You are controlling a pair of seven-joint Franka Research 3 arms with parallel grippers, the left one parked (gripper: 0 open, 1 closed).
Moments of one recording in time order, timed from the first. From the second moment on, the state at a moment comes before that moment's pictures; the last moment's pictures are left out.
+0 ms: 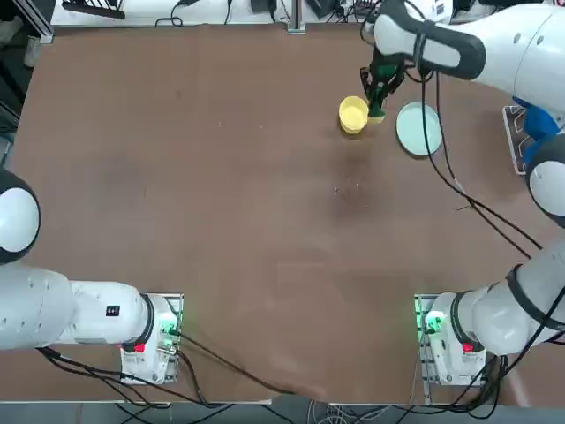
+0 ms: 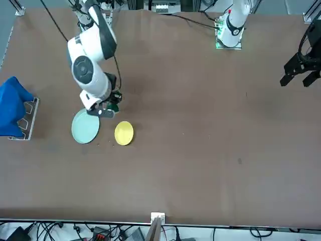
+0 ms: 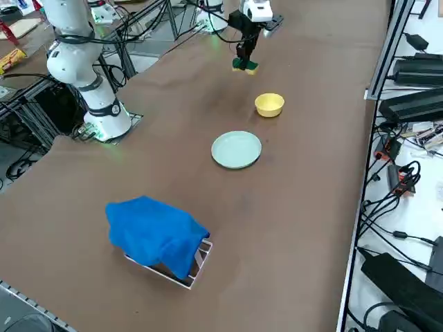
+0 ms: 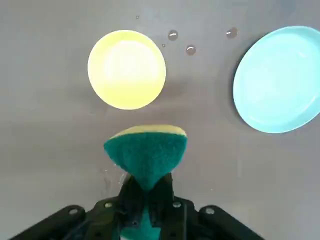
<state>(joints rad) 0.30 0.30 0.15 -1.73 0.01 1.84 0.52</state>
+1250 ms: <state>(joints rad) 0.23 0.61 0.15 -1.36 0.01 1.69 0.31</state>
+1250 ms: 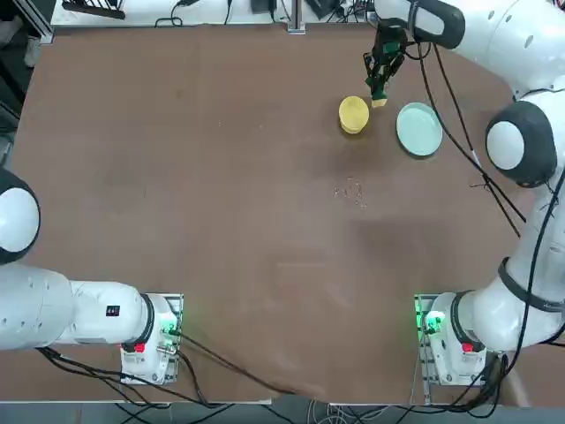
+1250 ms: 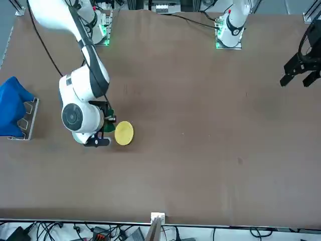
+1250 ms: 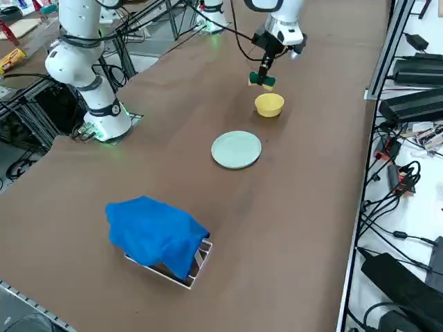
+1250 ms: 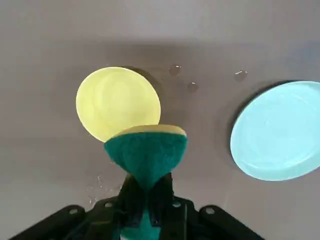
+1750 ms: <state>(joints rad) 0.22 0.69 0.15 -1.32 0.01 1.69 0.26</state>
